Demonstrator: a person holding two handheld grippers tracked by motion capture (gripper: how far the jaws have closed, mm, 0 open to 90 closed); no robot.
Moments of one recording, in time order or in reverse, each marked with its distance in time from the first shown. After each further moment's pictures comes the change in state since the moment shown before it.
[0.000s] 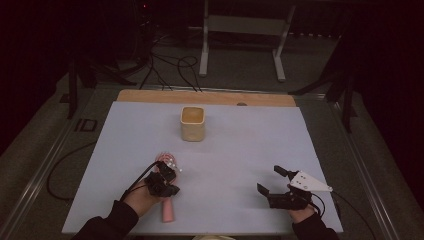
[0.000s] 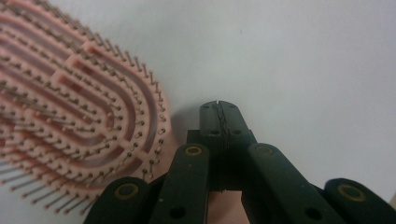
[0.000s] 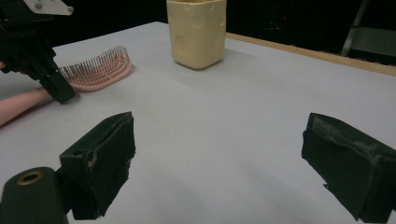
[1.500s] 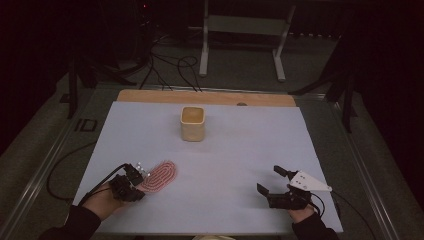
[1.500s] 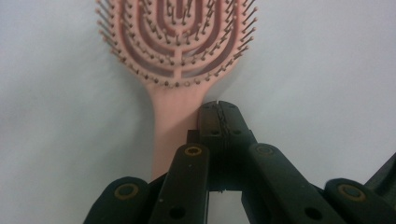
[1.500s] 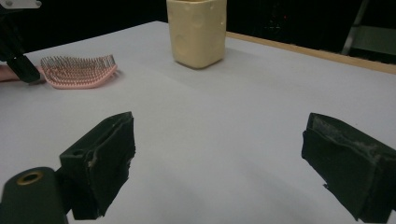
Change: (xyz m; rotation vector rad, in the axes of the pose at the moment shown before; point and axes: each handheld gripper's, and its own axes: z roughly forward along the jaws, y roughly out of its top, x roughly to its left) left arm 0.041 -0.058 -0.041 0.140 0.087 -0.027; right arm 0.000 0.000 0.001 0.002 0.004 0.003
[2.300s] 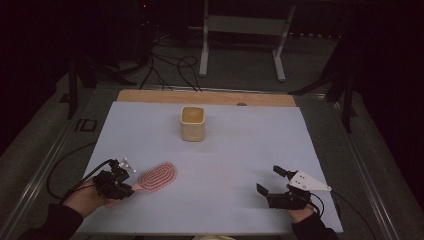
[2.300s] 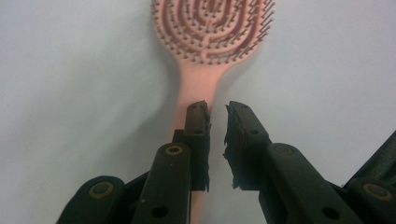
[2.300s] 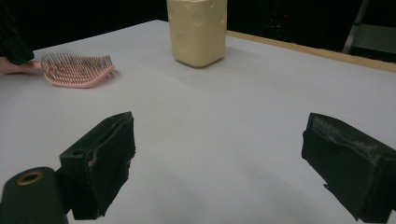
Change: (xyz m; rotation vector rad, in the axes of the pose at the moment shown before) left arm 0.020 -0.018 -0.027 -0.047 0.019 0.044; right arm 0.000 0.000 0.001 0.002 0.001 0.002
